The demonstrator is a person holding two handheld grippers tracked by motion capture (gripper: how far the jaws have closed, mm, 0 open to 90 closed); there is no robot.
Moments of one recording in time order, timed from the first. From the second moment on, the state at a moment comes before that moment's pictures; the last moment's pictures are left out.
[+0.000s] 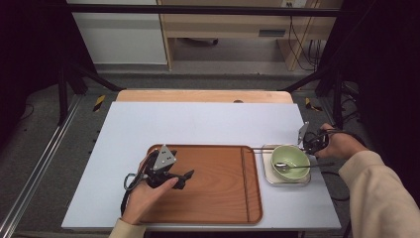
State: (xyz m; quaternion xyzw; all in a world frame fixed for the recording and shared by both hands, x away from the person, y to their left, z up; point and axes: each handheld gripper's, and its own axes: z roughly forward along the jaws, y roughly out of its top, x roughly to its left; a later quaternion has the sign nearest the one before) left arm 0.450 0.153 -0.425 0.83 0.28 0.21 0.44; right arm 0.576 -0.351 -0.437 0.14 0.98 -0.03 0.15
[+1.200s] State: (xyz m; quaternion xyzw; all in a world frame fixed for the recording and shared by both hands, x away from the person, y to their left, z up) left arm 0.447 0.142 -0.392 0.83 0.25 0.24 0.44; right arm 0.537 -0.312 -0.329 0.16 0.96 0.03 0.22
